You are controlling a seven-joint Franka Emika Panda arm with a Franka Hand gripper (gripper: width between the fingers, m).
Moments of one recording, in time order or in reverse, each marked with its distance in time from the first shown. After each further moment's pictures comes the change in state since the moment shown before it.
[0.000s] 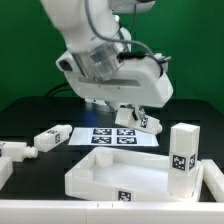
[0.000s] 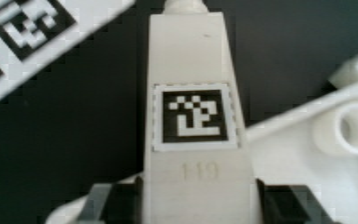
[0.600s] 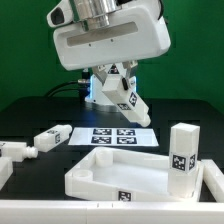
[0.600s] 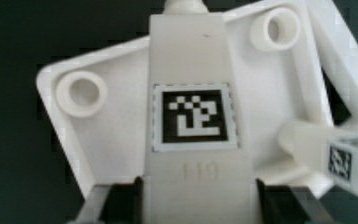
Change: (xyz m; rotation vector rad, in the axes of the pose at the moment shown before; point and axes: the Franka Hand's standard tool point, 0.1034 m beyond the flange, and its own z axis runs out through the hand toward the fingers) arm 0.018 -0.018 -0.073 0.086 0.388 -0.109
